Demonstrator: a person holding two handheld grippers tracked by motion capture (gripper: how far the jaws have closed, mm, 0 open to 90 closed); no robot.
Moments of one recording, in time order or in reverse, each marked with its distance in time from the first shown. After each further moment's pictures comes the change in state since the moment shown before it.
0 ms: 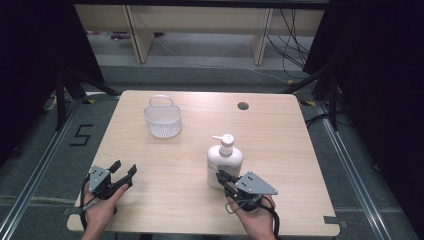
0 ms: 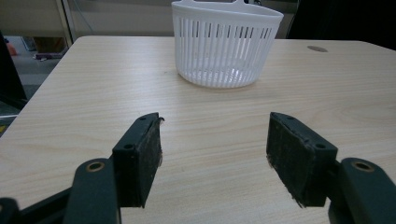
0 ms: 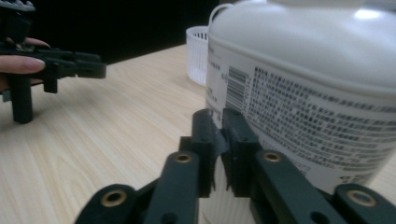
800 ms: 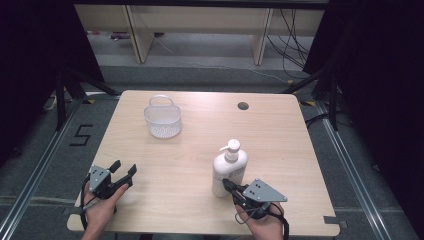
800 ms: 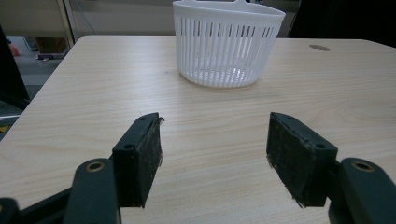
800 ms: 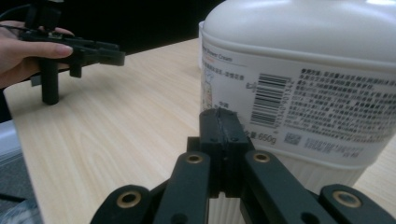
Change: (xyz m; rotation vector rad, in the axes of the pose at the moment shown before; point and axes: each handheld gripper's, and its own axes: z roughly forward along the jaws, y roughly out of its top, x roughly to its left) left arm 0.000 0.000 0.000 0.005 0.006 0.006; right arm -0.001 -0.009 -0.020 0.029 0.048 -0.002
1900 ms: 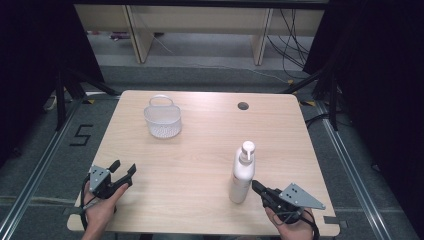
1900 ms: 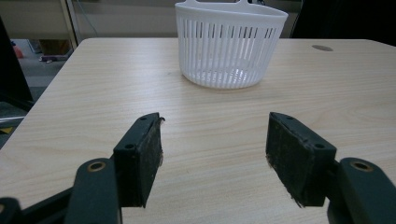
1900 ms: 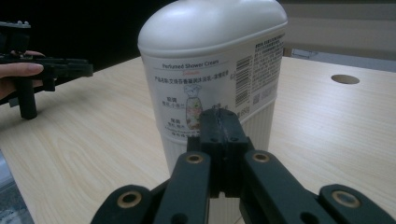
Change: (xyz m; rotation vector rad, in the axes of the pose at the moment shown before) left arm 0.000 0.000 0.000 -0.006 0.009 0.010; right arm -0.044 -0.022 -0.055 -0.082 -0.079 0.069
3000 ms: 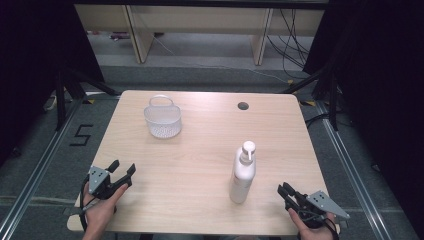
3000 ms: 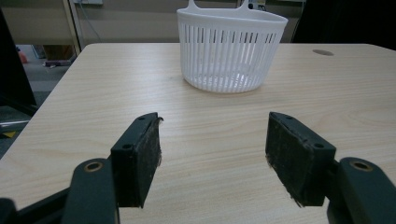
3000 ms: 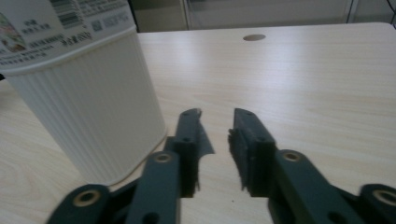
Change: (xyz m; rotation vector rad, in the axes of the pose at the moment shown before) left arm -0.001 -0.001 -0.002 -0.023 0.006 0.002; right arm -0.050 -0.049 -0.036 0.031 -0.205 0.186
